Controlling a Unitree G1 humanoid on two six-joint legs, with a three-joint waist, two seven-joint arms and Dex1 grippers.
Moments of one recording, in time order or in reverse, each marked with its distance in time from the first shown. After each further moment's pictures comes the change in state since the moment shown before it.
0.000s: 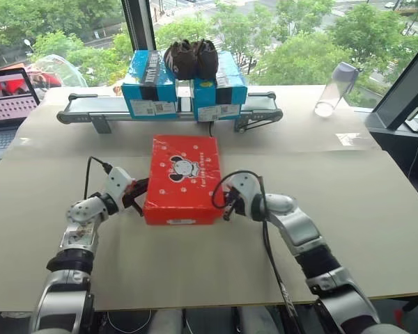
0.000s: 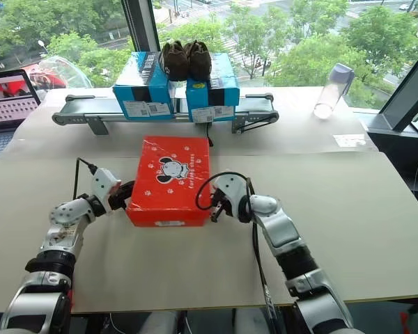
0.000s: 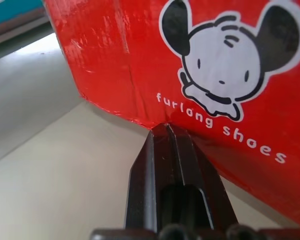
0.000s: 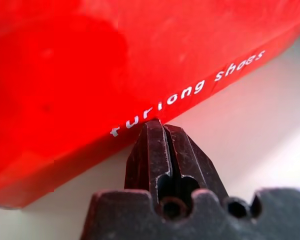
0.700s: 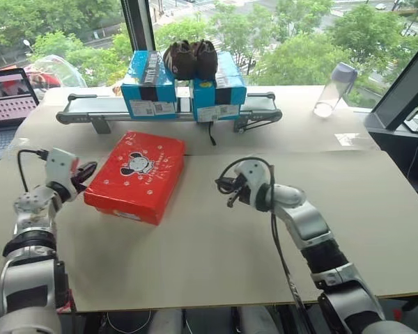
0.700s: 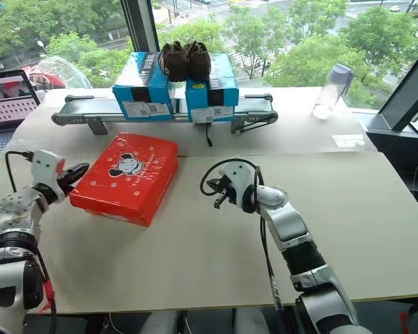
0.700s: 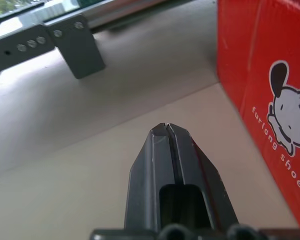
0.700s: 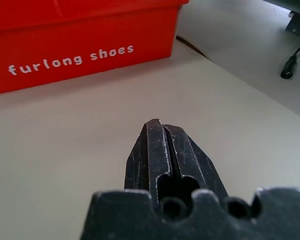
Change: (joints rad) left arm -0.290 0.235 0.120 0.640 0.092 -0.150 0.148; right arm -0.109 0.045 -0.025 0.146 0.064 -0.098 -0.122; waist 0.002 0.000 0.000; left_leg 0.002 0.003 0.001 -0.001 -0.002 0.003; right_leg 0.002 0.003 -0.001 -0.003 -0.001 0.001
